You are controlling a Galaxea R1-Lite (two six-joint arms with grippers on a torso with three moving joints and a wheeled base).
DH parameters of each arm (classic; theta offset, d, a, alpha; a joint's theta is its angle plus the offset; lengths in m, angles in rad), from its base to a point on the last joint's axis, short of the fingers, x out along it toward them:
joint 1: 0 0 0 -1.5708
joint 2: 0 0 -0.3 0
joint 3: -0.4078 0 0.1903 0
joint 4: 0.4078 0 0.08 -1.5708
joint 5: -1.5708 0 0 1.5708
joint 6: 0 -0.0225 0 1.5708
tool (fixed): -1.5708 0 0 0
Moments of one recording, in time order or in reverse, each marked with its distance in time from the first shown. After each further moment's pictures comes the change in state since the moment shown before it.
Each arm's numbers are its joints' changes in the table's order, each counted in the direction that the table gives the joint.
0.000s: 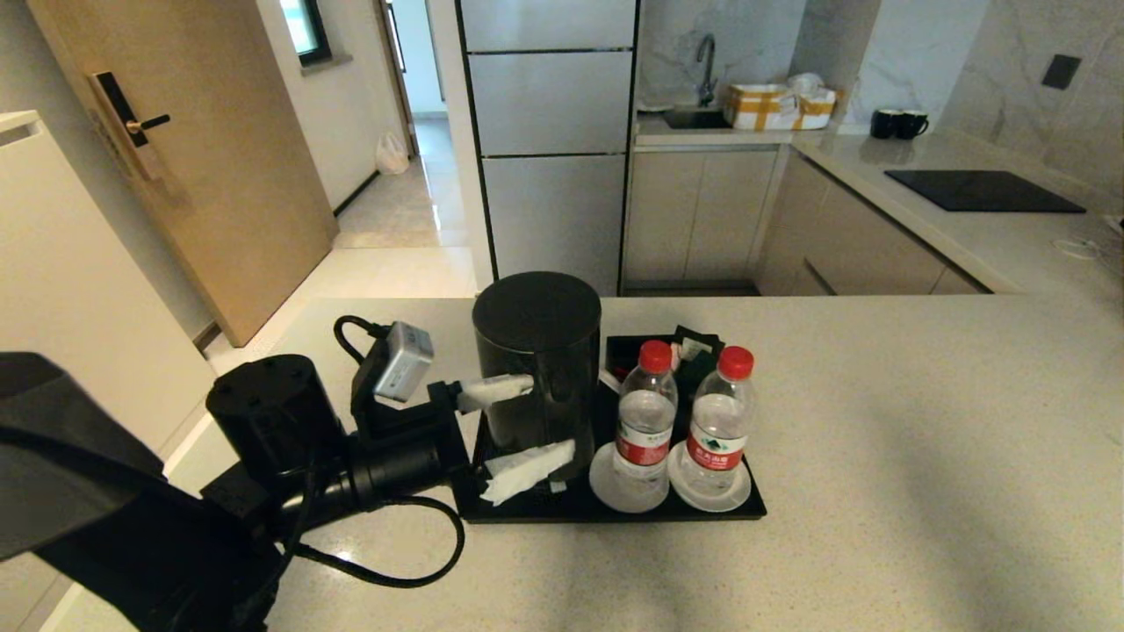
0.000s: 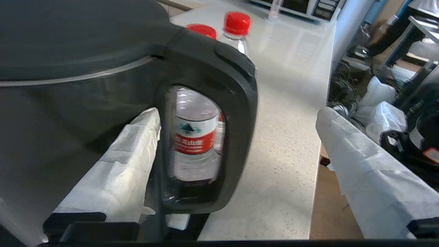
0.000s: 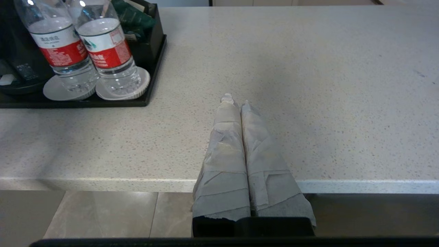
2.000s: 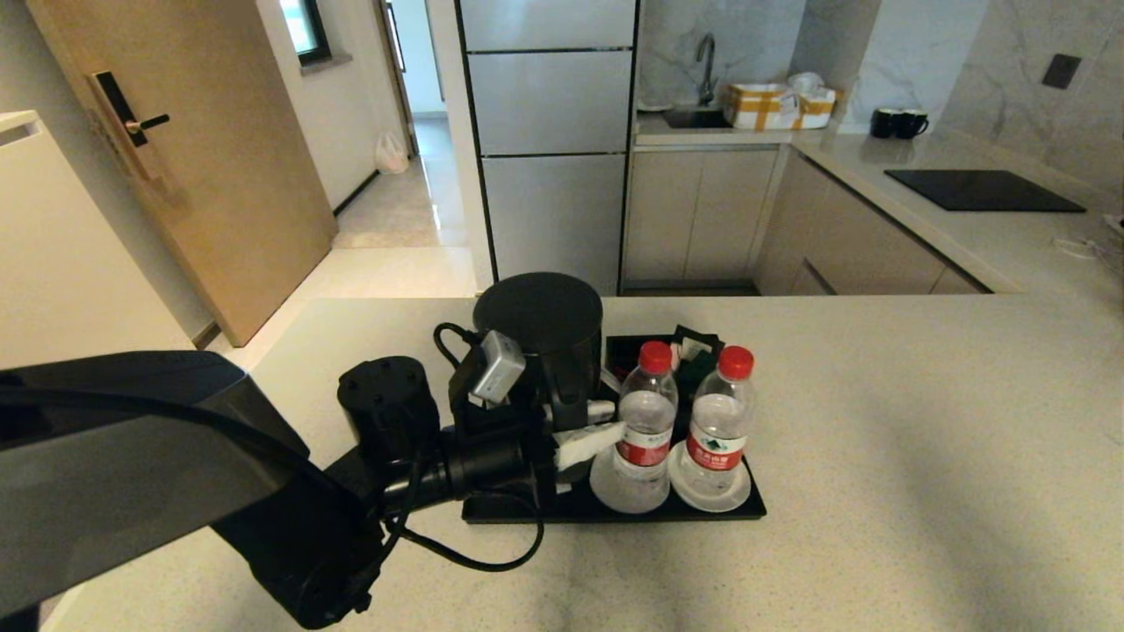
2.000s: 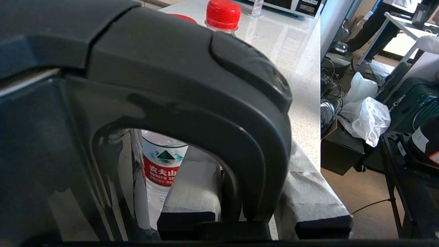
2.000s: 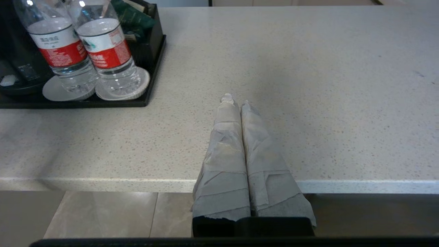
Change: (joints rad) left arm -0.120 0.174 -0.193 0.014 -0.028 0.011; right arm 0.000 0.000 0.000 -0.001 0.000 0.000
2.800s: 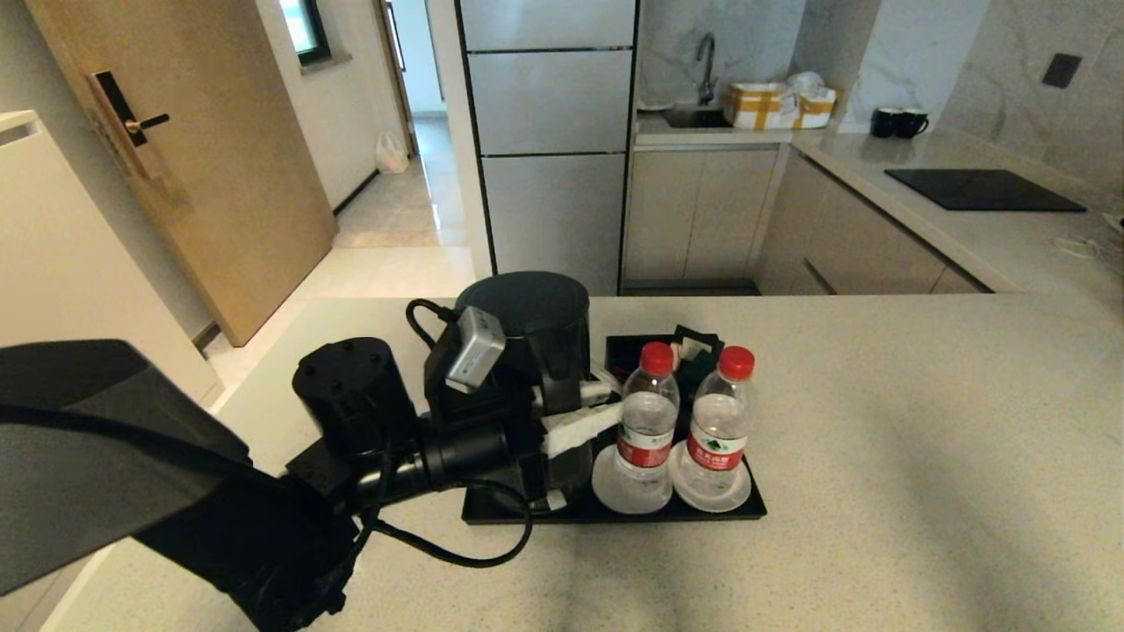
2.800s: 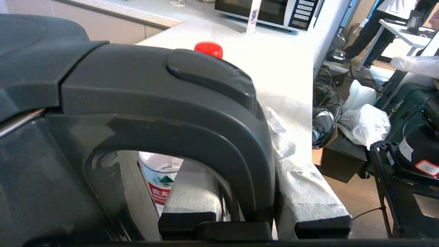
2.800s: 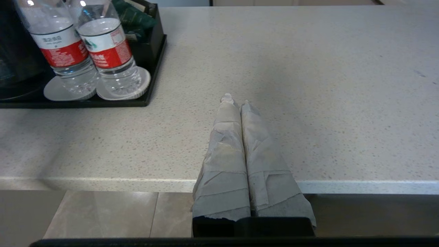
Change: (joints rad) left arm -0.001 -0.113 0.024 0.017 0.000 -0.013; right arm 0.000 0.000 0.000 0.000 0.000 0.000
